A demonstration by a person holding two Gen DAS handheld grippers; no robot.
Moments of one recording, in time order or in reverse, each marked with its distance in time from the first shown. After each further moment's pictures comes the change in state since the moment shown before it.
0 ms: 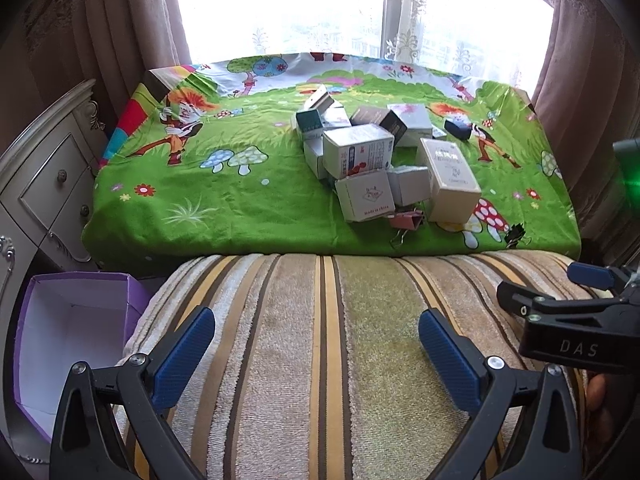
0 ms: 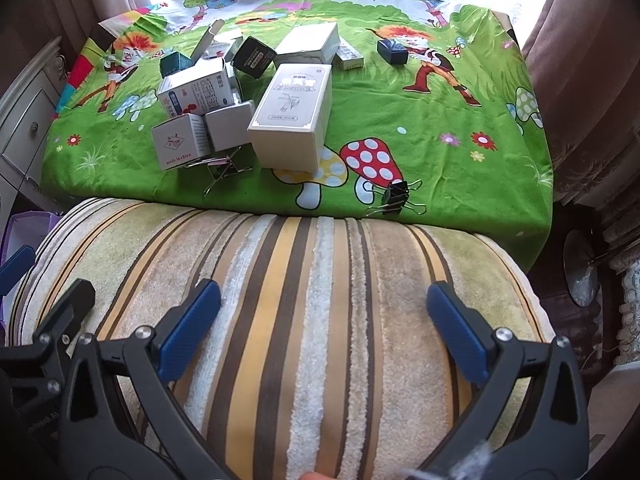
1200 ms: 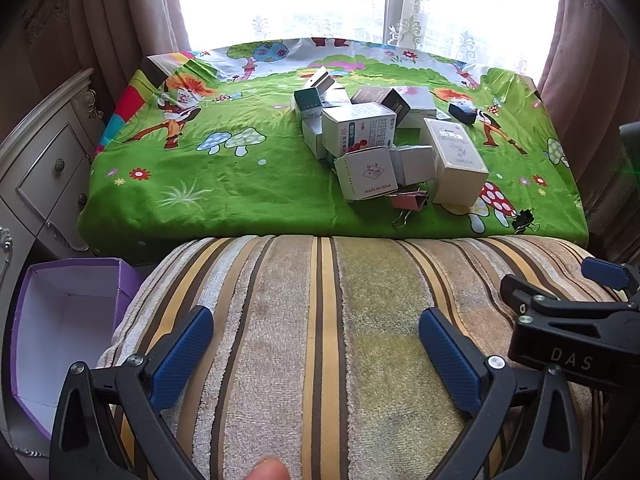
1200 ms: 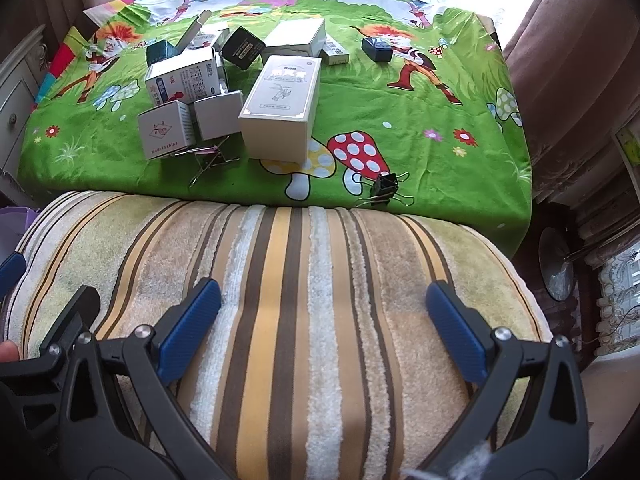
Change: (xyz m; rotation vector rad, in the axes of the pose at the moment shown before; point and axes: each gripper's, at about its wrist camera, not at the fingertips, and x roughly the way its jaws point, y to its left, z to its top) left arm 0.015 -0.005 -0.010 0.001 0.045 0.014; right arm 0.002 0.015 -0.005 0.004 0.004 -0.120
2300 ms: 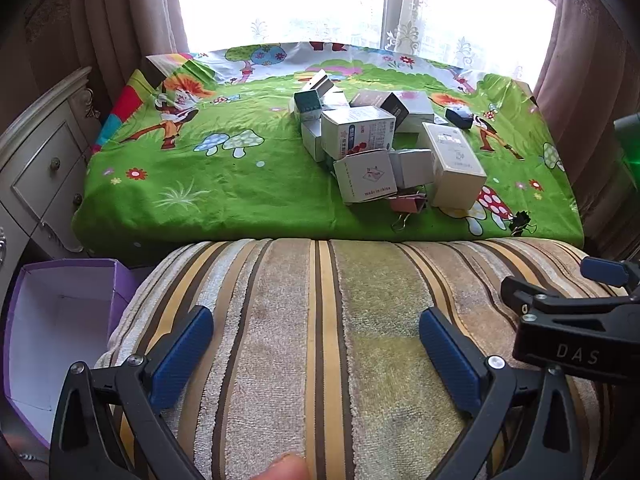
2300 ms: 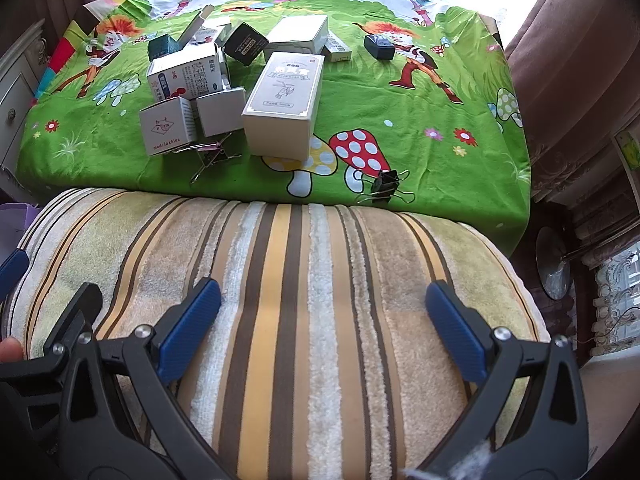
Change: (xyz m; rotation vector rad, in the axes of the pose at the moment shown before) left arm 0.002 0.007 0.000 -0.013 -0.013 -0.038; right arm -0.001 0.001 0.003 -0.016 0.025 -0.011
